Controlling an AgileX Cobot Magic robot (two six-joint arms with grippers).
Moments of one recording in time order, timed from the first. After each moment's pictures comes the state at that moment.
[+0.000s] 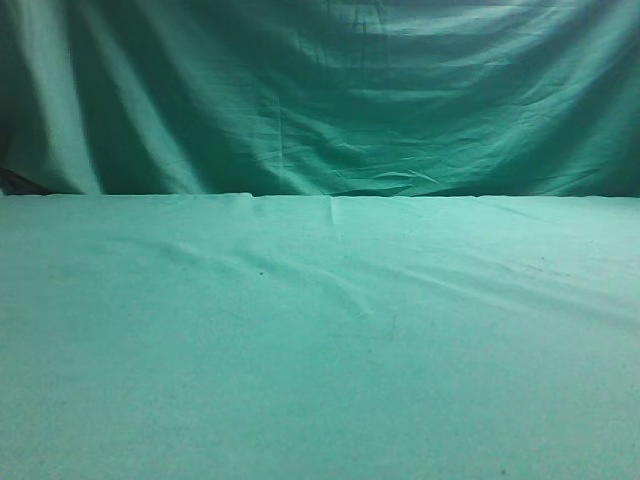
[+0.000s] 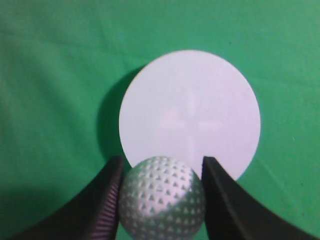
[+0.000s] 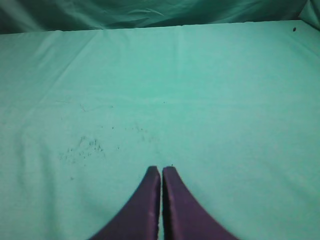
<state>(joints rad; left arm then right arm) 0.14 1.55 -1.02 0.05 0.65 -0.04 0.17 -0.01 0.03 0.03 0.39 0.00</state>
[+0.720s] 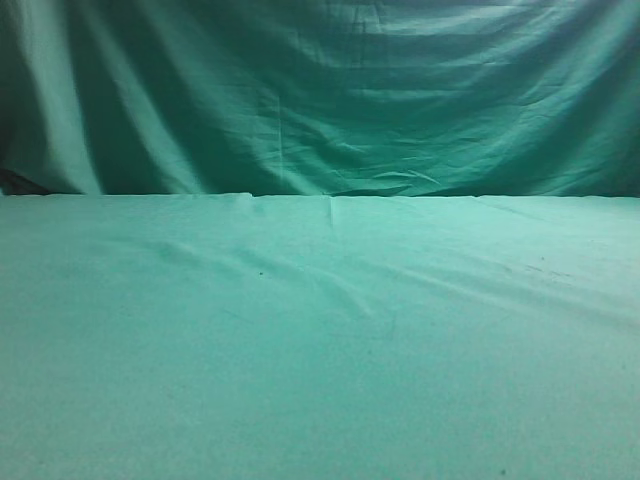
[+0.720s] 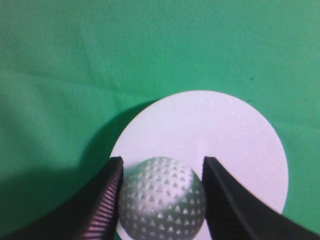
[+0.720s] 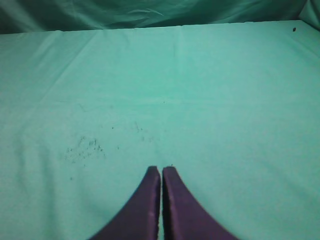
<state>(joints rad) 0.15 1.75 -1.11 0.05 0.56 -0.04 0.17 -0.01 0.03 0.03 0.39 0.00</state>
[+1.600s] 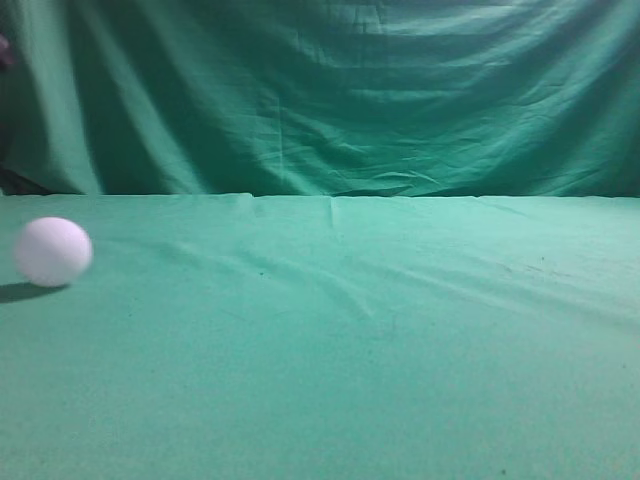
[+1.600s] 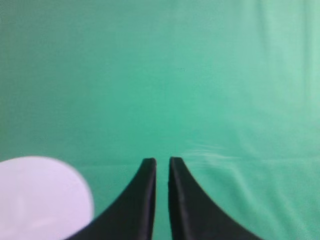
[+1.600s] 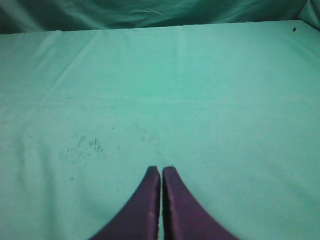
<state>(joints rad) 0.15 1.76 -1.42 -0.59 0.89 0.36 0.17 -0.01 0.03 0.03 0.39 0.00</state>
